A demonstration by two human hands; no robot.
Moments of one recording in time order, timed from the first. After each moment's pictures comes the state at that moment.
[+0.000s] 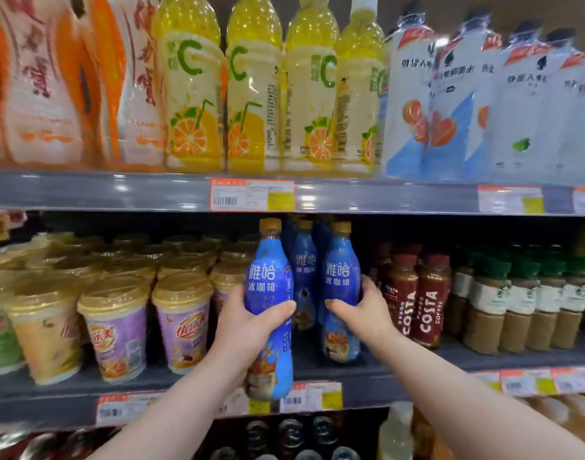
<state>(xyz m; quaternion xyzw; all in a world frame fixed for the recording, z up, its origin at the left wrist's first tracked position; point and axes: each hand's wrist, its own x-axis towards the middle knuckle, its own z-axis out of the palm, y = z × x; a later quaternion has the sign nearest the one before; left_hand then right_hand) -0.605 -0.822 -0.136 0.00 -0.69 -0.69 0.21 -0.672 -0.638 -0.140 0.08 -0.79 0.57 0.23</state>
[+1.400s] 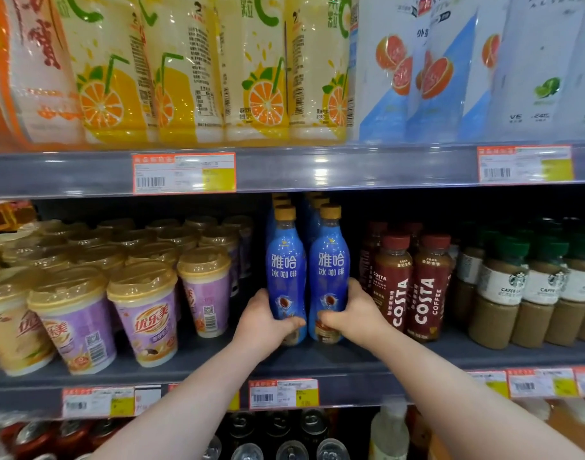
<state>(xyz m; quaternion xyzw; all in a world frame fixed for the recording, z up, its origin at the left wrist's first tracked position) -0.685 -0.774 -0.181 0.05 -0.87 -0.45 0.18 -0.716 -0.603 -0.172 0.12 -0.84 0.52 0.06</state>
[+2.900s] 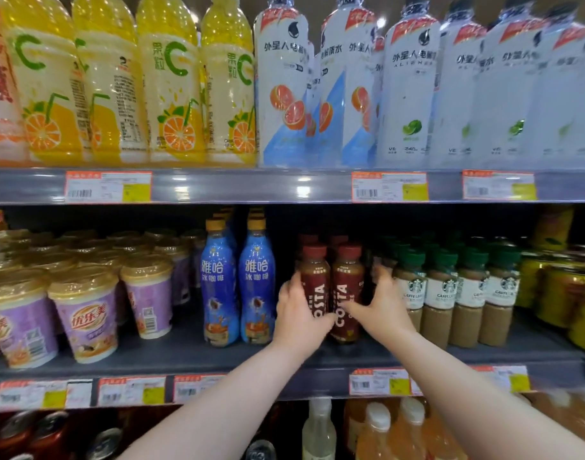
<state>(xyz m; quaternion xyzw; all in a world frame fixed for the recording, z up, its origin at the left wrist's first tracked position) -0.666 -0.602 -0.152 -0.07 -0.85 -0.46 0.27 -0.693 -0.456 -0.143 0.07 -0.87 0.44 0.22</state>
